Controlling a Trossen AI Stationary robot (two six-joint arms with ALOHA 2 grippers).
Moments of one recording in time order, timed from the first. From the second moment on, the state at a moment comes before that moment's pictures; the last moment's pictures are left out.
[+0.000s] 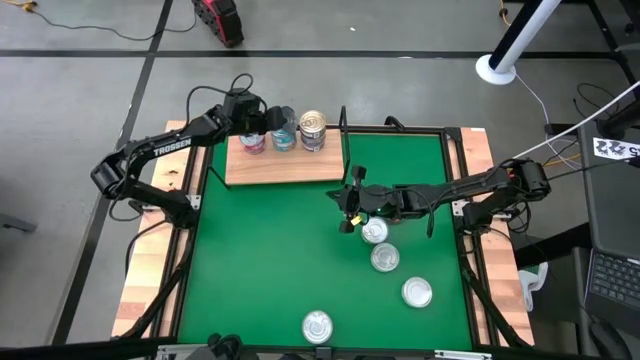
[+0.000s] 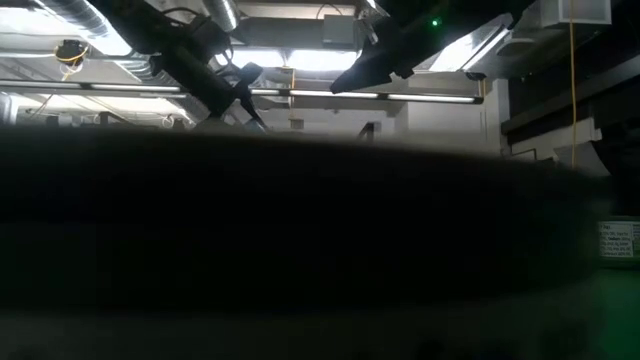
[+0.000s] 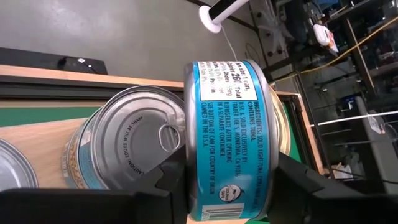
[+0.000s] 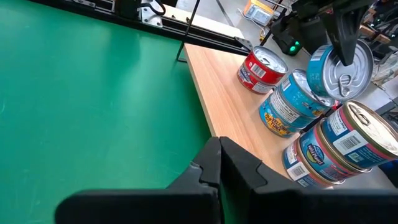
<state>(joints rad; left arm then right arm) 0.79 1.35 0.91 -0.12 0.13 -0.87 0.10 1.53 0.98 0.10 0.44 -0.22</state>
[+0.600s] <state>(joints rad) 0.79 1.35 0.91 -0.12 0.13 -0.90 0.10 1.53 0.98 0.10 0.44 -0.22</state>
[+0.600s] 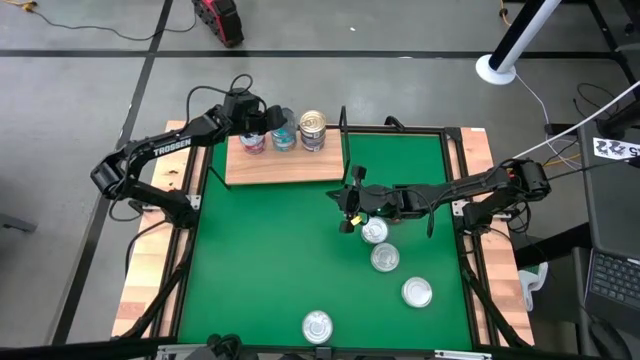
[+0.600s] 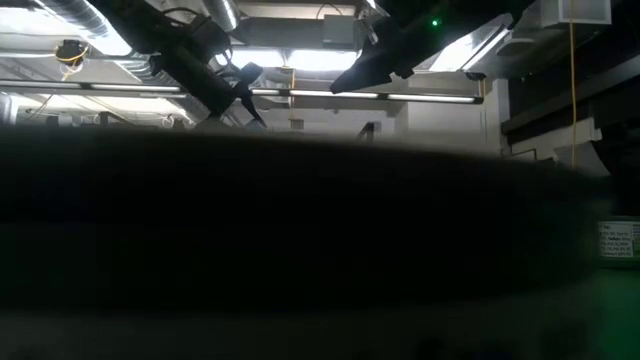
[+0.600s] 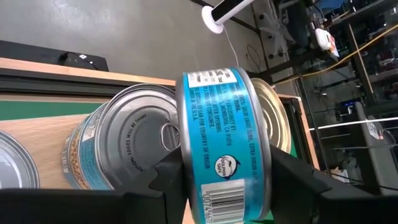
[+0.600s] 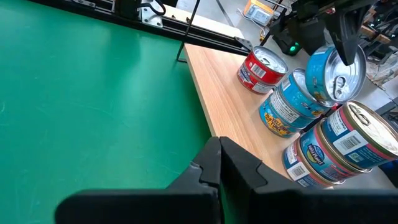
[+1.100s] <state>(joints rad) 0.80 1.35 0.91 -0.12 0.07 -0.86 0.10 1.53 0.98 0.10 0.44 -0.22</state>
